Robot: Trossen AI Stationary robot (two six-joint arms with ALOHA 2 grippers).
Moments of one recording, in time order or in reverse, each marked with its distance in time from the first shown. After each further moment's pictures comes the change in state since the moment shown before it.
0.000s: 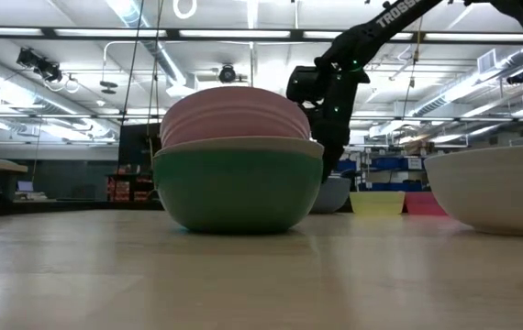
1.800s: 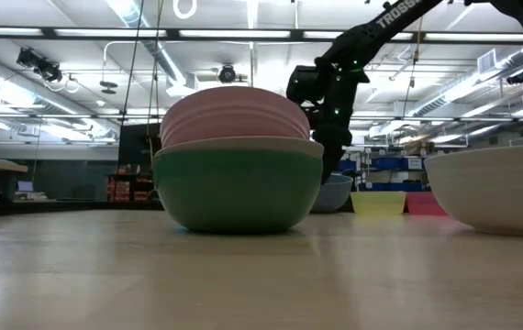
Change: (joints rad) left arm 0.000 0.000 0.000 -0.015 0.000 0.018; right arm -0.006 -0.001 -0.001 0.019 0.075 -0.067
